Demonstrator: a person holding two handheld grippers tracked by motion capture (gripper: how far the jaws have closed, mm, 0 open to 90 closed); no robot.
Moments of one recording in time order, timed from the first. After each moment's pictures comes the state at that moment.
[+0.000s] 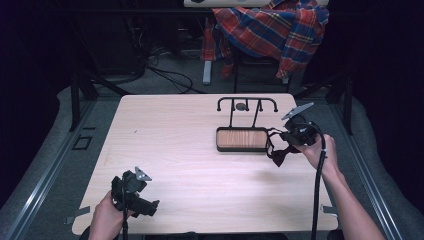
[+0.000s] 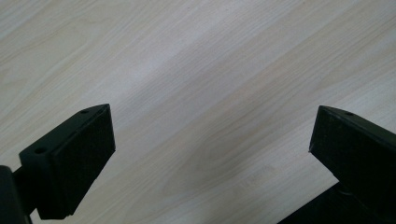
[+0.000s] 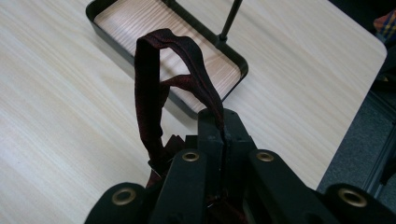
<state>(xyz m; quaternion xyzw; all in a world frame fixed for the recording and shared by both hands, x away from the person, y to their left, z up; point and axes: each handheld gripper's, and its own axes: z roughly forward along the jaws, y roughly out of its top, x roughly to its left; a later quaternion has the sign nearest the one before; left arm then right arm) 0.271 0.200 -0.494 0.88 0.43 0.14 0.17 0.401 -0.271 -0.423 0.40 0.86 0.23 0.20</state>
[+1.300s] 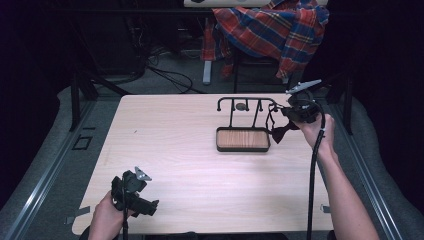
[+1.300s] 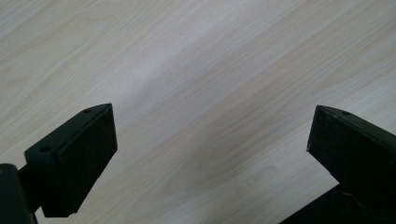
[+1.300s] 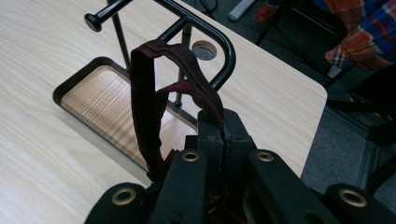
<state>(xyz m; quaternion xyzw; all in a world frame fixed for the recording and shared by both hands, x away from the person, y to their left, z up) 0.272 0.199 -0.495 0.88 0.43 0.14 0.16 0.440 -0.274 -0.386 0.43 0.82 0.28 0.25</state>
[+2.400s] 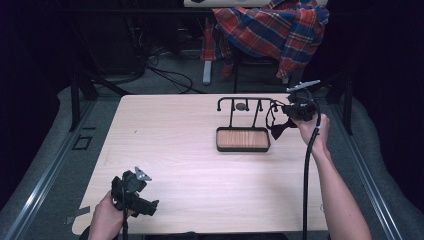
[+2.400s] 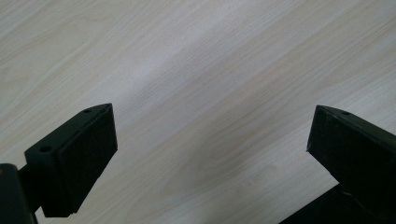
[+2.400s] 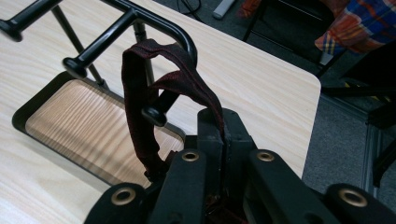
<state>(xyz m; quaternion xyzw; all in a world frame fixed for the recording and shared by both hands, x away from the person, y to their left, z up) 0.272 0.199 -0.495 0.88 0.43 0.14 0.16 0.466 -0.284 -0.408 0.48 0.79 0.29 0.26</state>
